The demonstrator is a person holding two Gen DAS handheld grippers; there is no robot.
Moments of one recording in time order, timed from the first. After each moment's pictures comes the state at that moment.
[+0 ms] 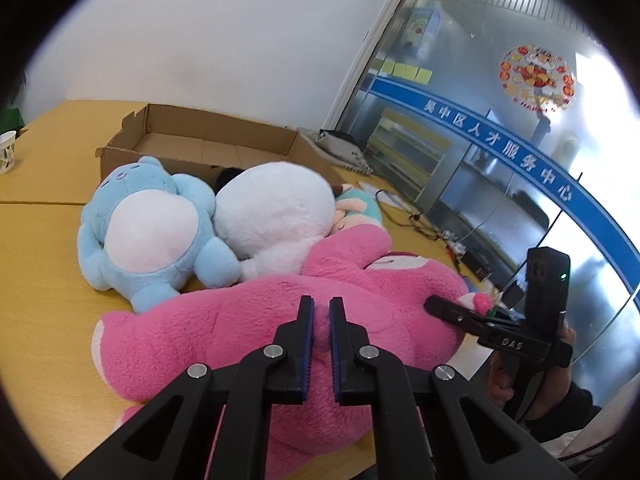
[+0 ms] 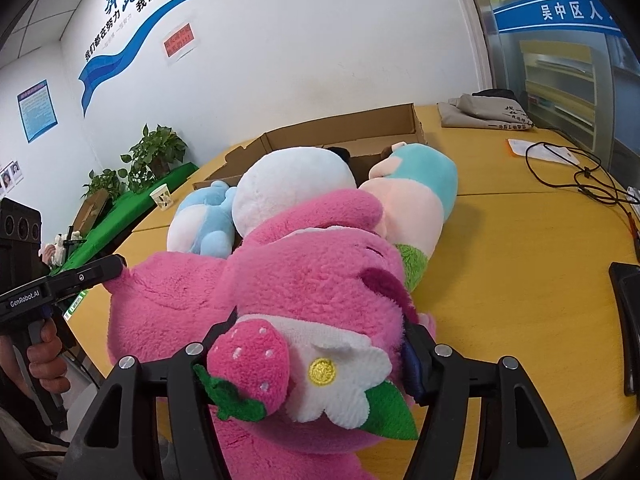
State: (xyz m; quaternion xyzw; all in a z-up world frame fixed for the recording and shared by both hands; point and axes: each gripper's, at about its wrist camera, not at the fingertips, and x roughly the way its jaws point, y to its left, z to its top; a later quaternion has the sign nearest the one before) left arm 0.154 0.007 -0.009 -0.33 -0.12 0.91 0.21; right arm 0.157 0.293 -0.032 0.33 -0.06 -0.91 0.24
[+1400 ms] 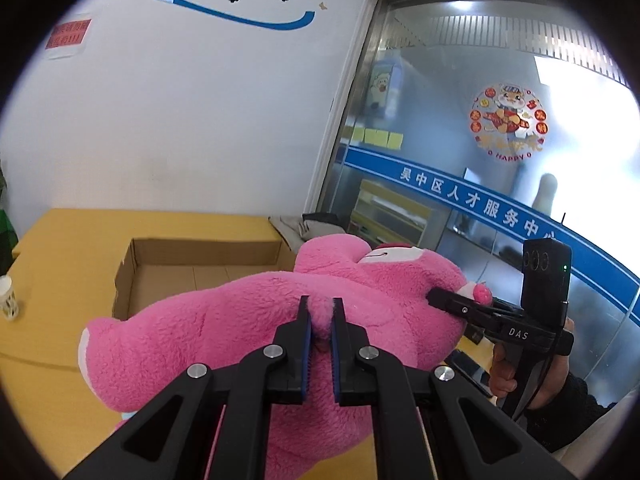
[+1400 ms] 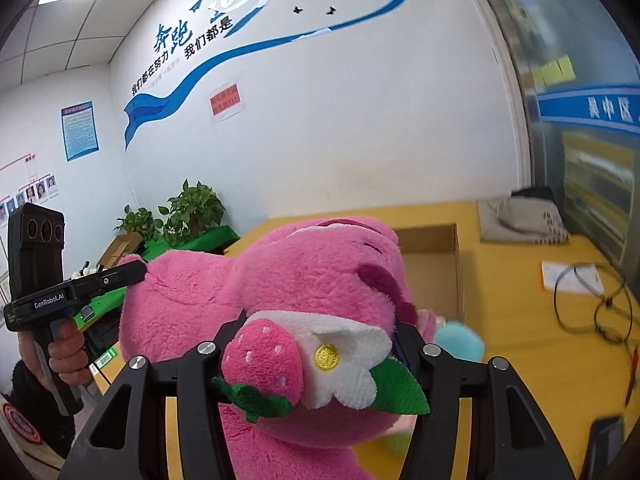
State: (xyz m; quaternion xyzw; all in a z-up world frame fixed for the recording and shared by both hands) left arm 0.084 -0.020 0.161 -0.19 -0.08 0.95 0.25; right arm 0.093 0.272 0.121 0.19 -0.05 -0.93 0.30
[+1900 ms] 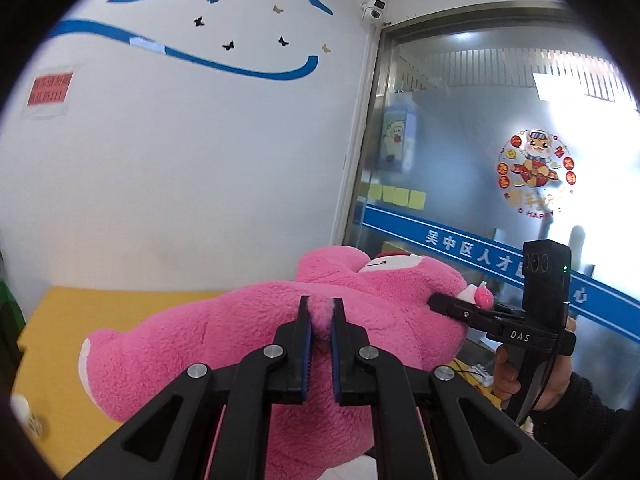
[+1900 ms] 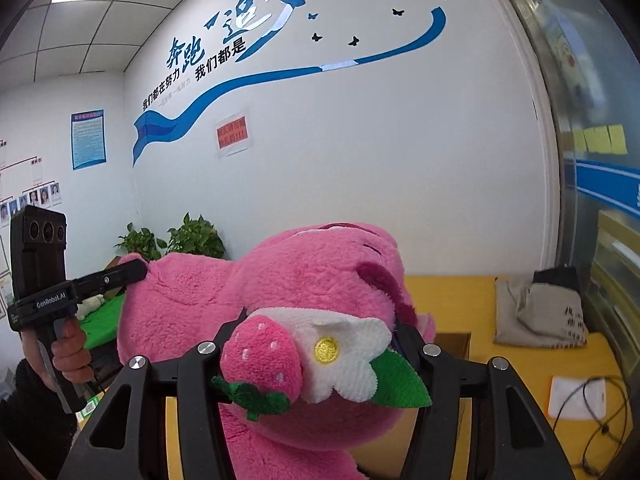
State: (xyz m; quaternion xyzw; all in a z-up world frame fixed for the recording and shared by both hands) left arm -0.048 -0.044 0.271 -0.11 -0.05 0.97 0.23; right arm -0.057 0.232 0.240 0.14 -0.03 -0.94 0.32
